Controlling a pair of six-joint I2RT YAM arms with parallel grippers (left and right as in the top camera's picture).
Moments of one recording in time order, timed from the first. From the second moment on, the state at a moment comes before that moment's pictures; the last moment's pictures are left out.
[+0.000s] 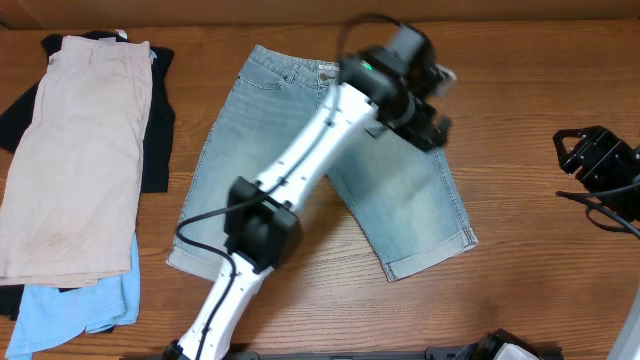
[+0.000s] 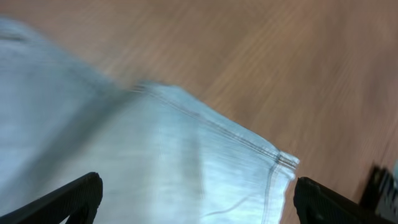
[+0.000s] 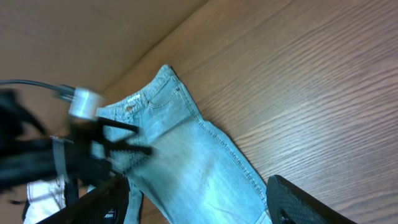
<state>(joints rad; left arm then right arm) -0.62 2.47 2.58 -1.20 0.45 -0.02 -0.55 1.15 1.39 -1.10 -0.57 0.21</state>
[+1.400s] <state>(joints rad) -0.27 2.46 2.72 -1.34 0.05 0.06 0.05 1.51 0.73 -0.77 -0.11 0.89</state>
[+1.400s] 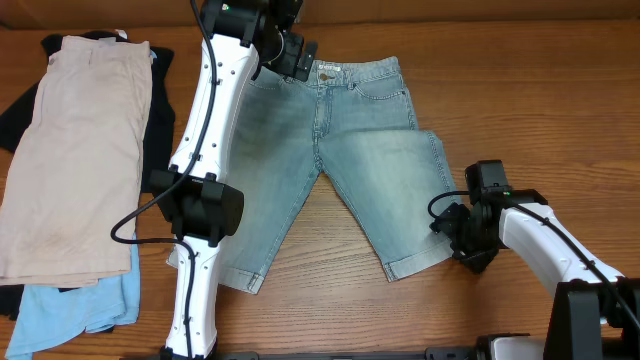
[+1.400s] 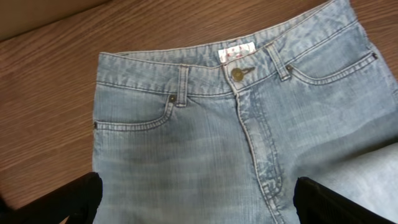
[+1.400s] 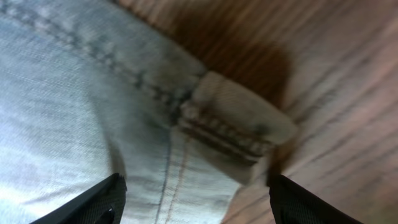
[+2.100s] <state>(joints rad) -0.27 2.46 2.61 -1.34 0.03 0.06 0.05 1.45 0.78 -0.85 -0.12 0.77</state>
